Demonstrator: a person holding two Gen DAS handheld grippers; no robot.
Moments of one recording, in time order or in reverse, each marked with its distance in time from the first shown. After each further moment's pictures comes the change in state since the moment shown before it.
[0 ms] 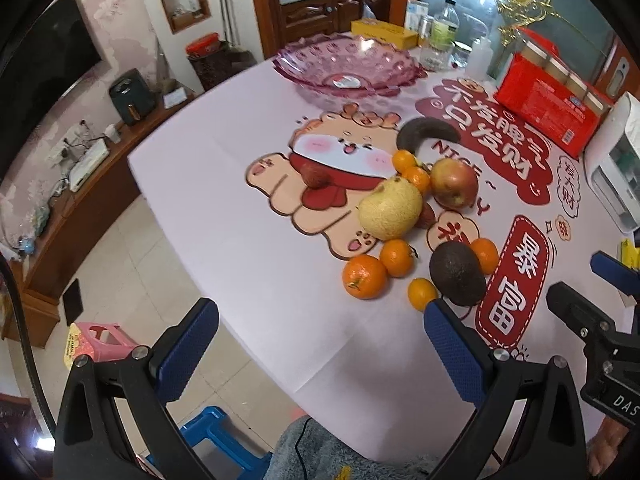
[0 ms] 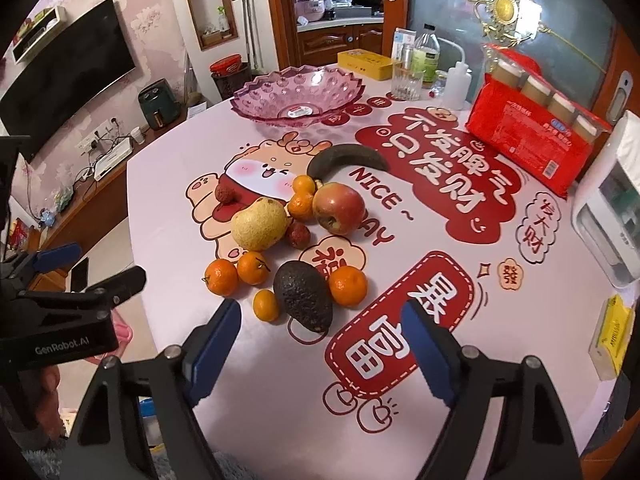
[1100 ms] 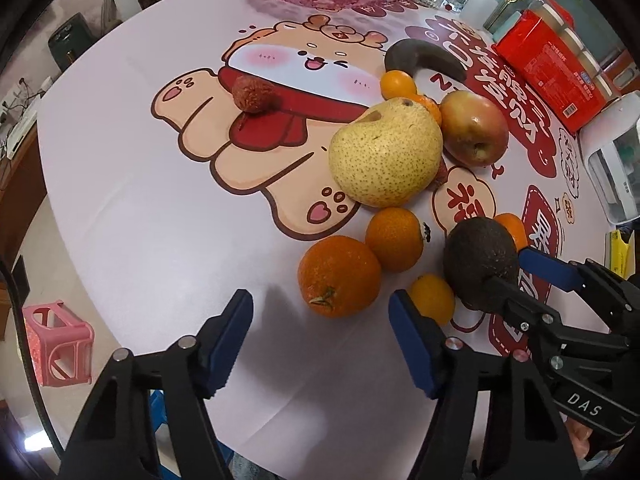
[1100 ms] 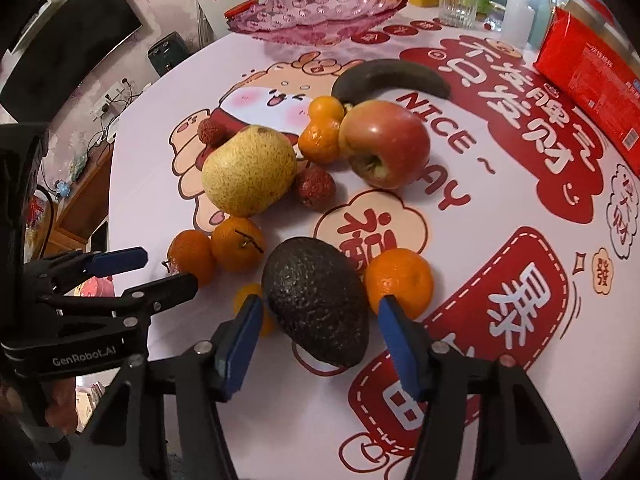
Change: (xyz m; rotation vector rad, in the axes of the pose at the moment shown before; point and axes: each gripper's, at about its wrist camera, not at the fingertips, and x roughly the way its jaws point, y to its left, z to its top) left arm 0.134 -0.009 0.008 -0.024 0.213 -0.195; right arm 0.126 0.003 0.002 -0.013 0.201 0.115
